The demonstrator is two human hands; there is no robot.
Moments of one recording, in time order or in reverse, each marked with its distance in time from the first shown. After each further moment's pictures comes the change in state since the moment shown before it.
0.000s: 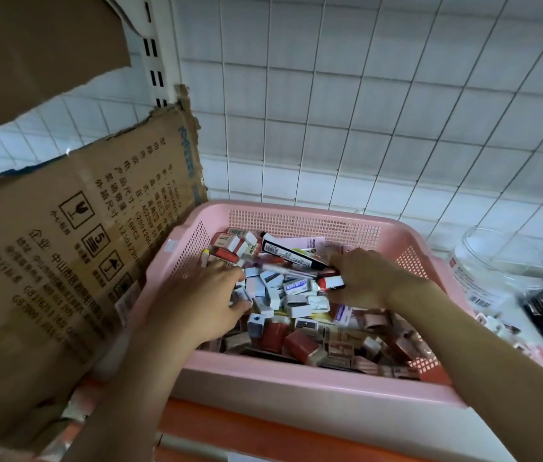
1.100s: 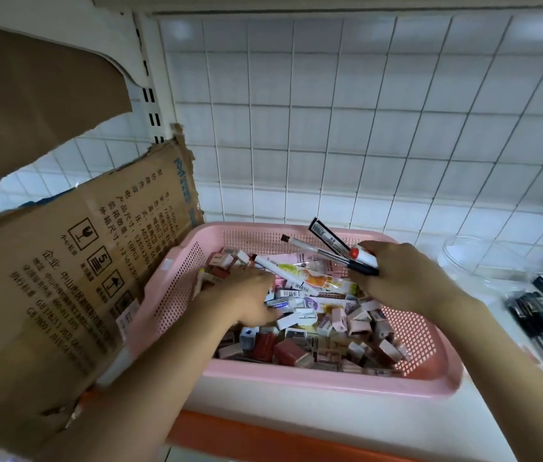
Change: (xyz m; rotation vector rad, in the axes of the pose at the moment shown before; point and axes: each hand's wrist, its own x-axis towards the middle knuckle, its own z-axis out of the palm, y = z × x) left_hand 0.046 0.046 0.000 0.214 -0.224 0.128; right_hand -0.057 0.023 -0.024 0.277 0.366 0.143
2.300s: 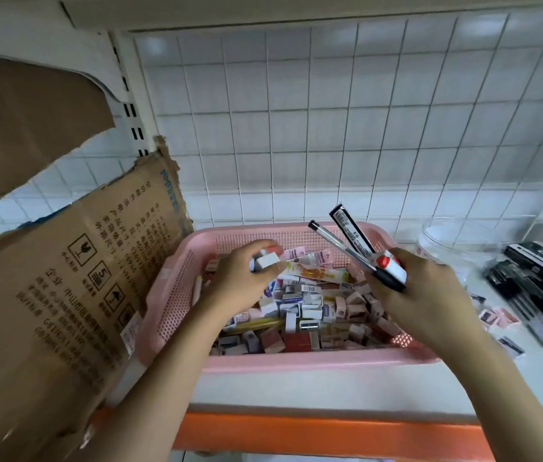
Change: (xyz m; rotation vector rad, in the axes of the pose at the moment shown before) left_hand -0.028 0.001 -0.009 -0.917 0.473 0.139; right_hand -0.071 -0.019 0.013 0.187 0.409 0.188
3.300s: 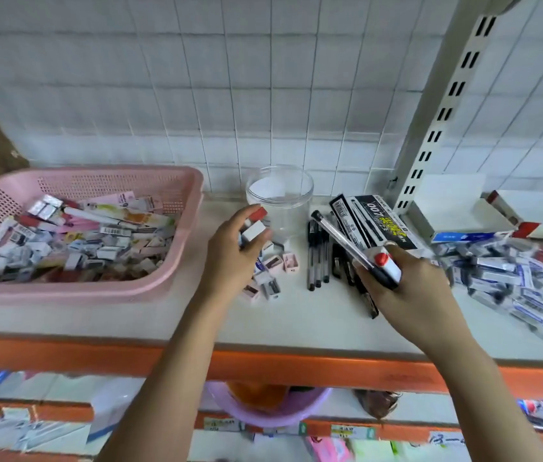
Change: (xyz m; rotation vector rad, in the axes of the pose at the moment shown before) left_hand 0.002 0.120 0.287 -0.110 0.233 0.027; right_hand -0.034 0.262 -0.153 0.049 -0.120 0.103
